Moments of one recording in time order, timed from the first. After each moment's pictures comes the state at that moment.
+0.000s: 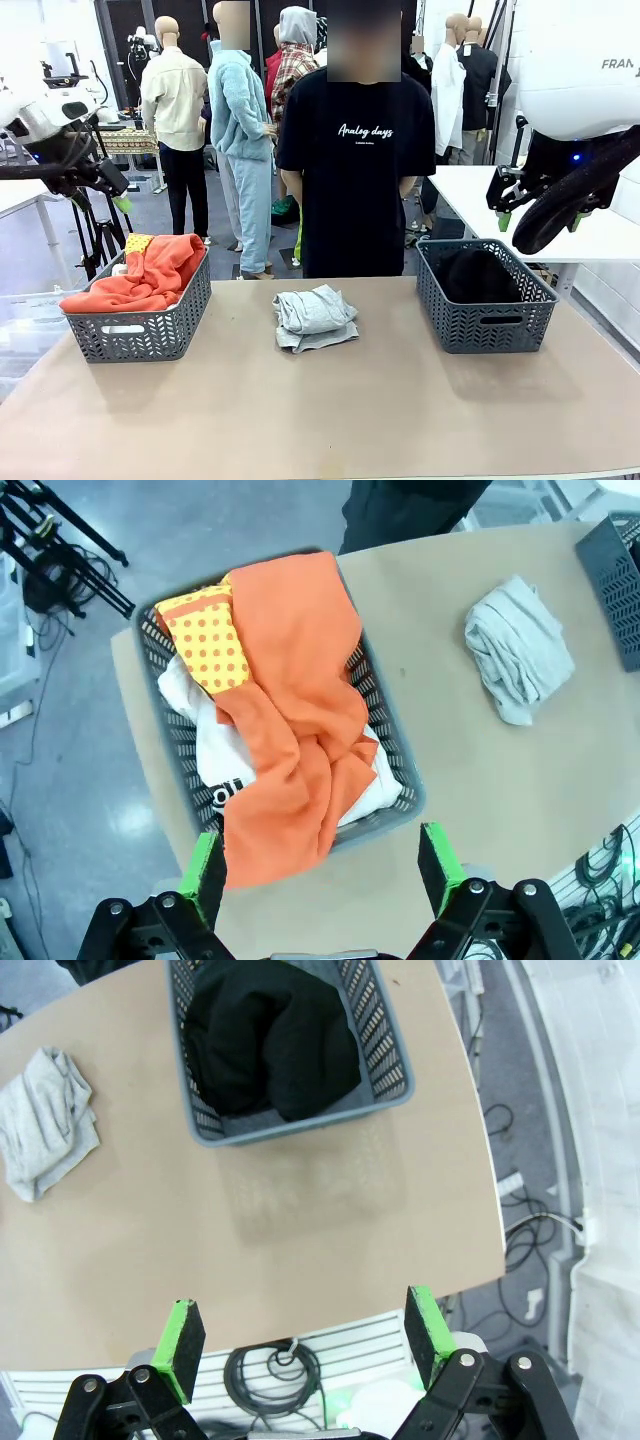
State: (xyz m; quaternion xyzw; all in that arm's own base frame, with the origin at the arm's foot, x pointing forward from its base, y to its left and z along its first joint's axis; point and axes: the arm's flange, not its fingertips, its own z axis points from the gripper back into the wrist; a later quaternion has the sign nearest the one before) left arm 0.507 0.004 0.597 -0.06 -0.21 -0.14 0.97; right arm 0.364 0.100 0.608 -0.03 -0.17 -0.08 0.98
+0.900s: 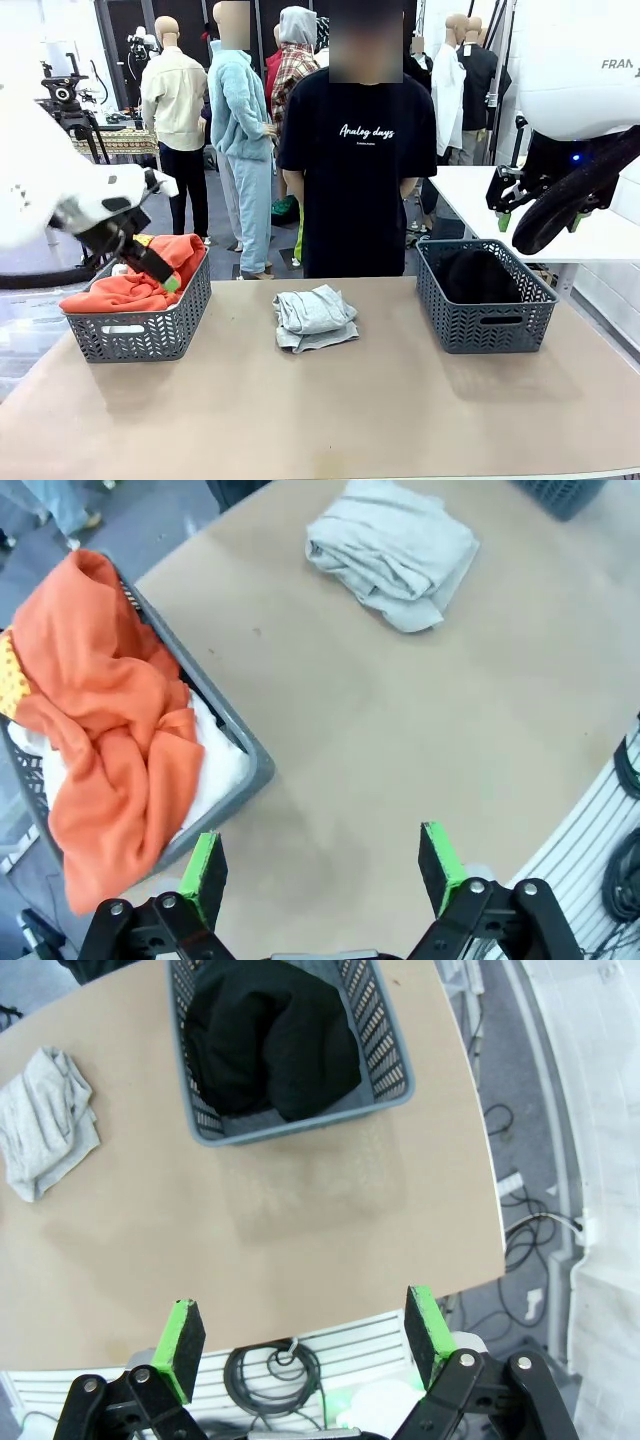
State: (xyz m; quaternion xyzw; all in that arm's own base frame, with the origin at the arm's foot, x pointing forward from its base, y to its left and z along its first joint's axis) left arm 0.377 -0.103 0.497 -0.04 -0.26 -0.32 0.91; right arm 0.364 0.100 0.608 -0.03 -0.17 -0.08 0.98
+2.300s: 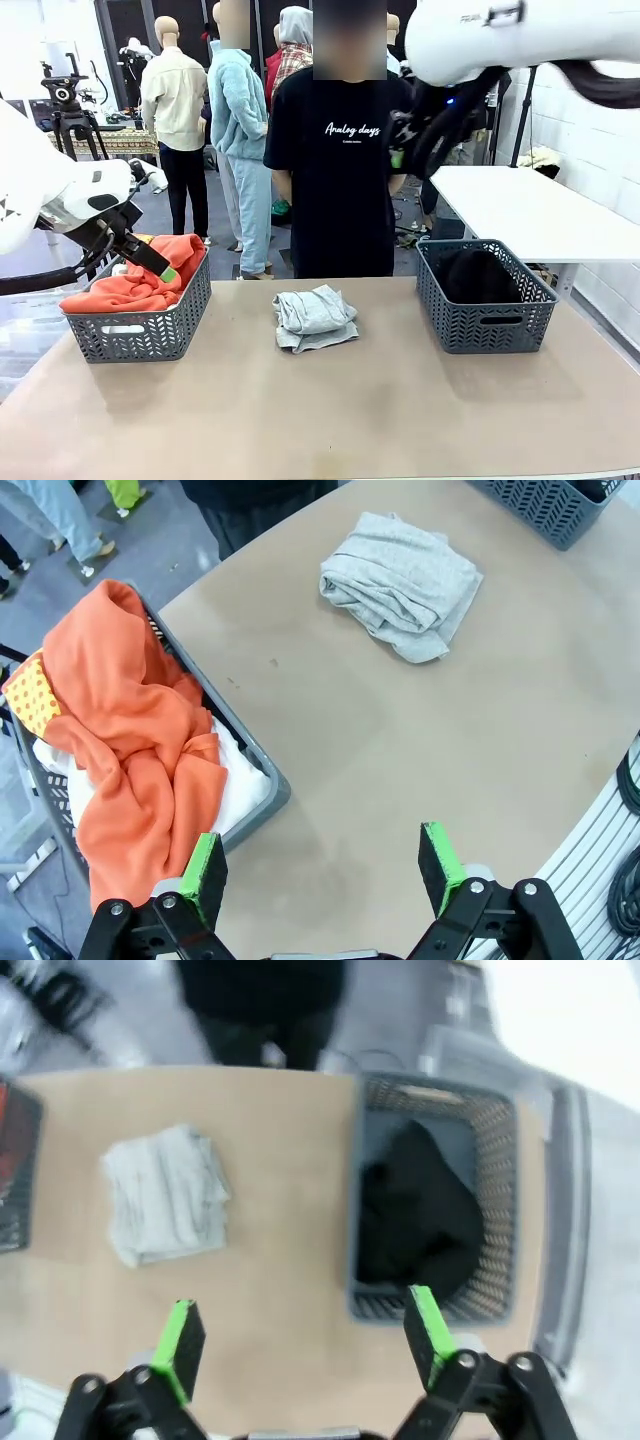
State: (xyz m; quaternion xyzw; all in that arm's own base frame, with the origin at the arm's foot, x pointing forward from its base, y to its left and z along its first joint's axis) left arm 0.378 -0.096 0.514 -0.05 -0.30 -0.32 0.90; right arm 0.530 0.221 0.659 0.02 -0.23 0.09 0.97
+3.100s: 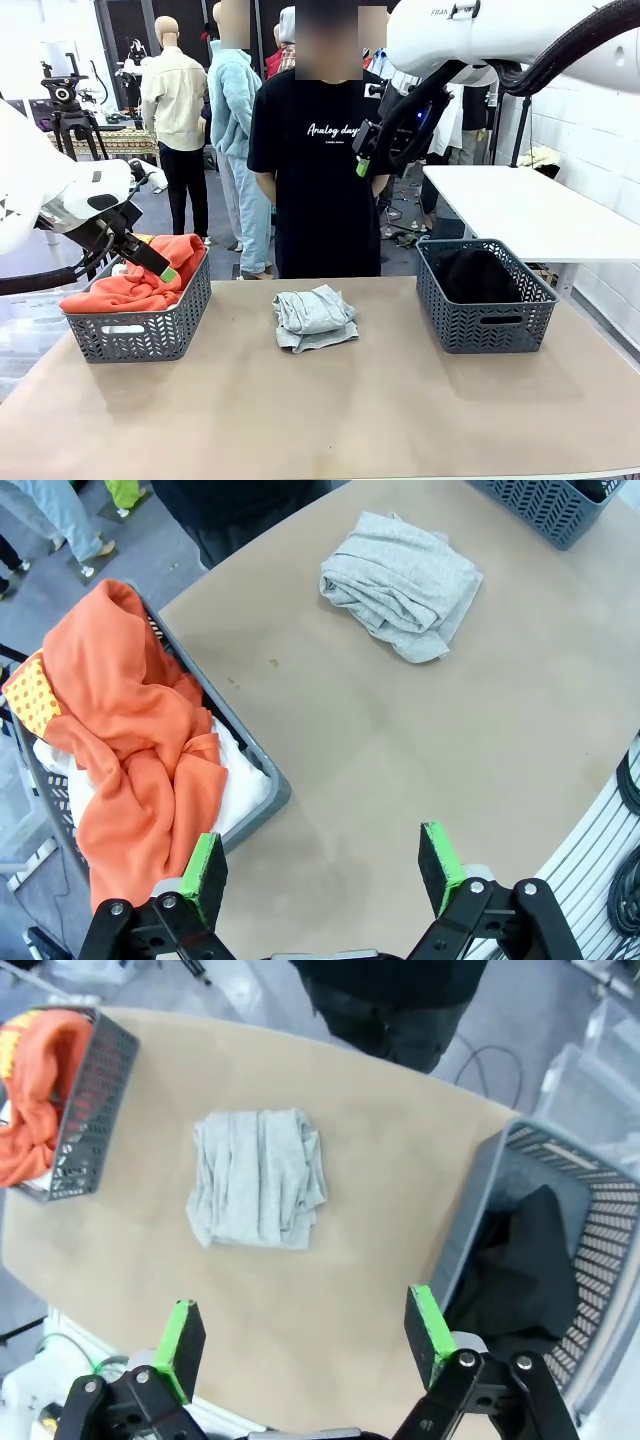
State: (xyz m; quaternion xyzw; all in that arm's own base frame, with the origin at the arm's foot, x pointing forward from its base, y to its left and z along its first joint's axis) left arm 0.378 -0.096 0.514 -0.05 -0.30 -0.32 0.90; right arm 0.594 0.245 0.629 0.12 -0.15 0.18 0.96
